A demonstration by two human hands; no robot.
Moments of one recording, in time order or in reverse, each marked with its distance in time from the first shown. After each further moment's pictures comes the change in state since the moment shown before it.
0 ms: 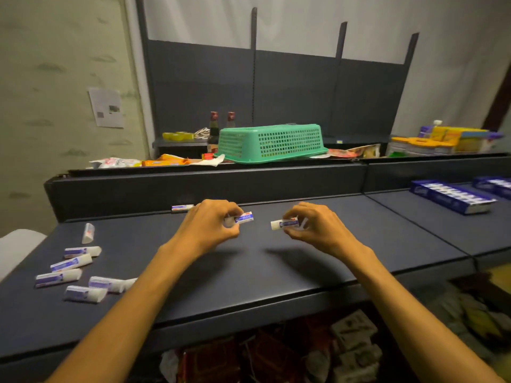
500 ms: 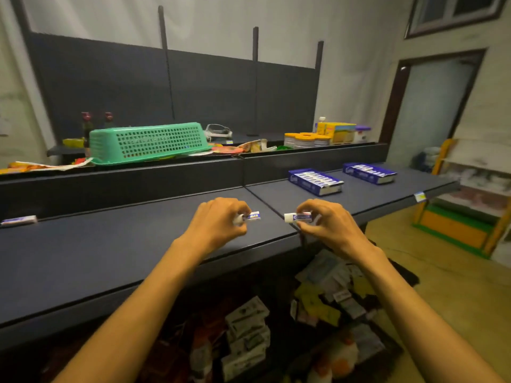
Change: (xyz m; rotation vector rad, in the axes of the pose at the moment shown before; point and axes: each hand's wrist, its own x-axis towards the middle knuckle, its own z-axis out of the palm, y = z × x) left_hand 0.083 0.298 0.155 0.055 -0.057 0.210; right_hand -0.212 0.197 -0.201 -0.145 0.113 0.287
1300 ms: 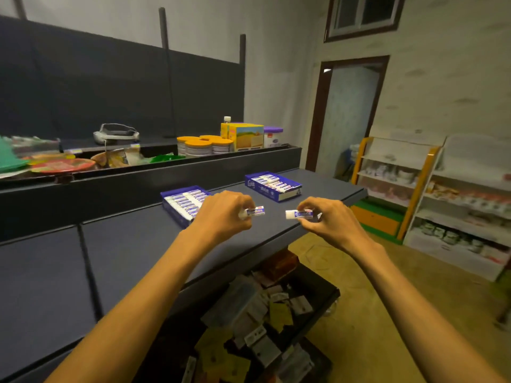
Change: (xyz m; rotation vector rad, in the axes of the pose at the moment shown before) left_hand 0.296 0.212 0.200 -0.062 -0.094 0.219; right_hand 0.026 0.346 -0.124 -0.199 0.032 0.261
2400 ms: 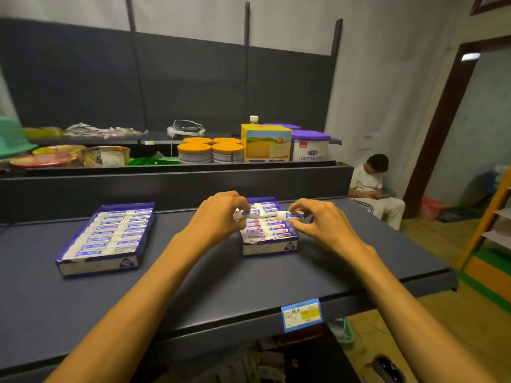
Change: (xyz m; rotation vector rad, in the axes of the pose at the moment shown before) left_hand 0.235 0.000 0.142 0.134 0.005 -0.477; right_hand 0.269 0.231 0.104 0.290 -0.207 -0.366
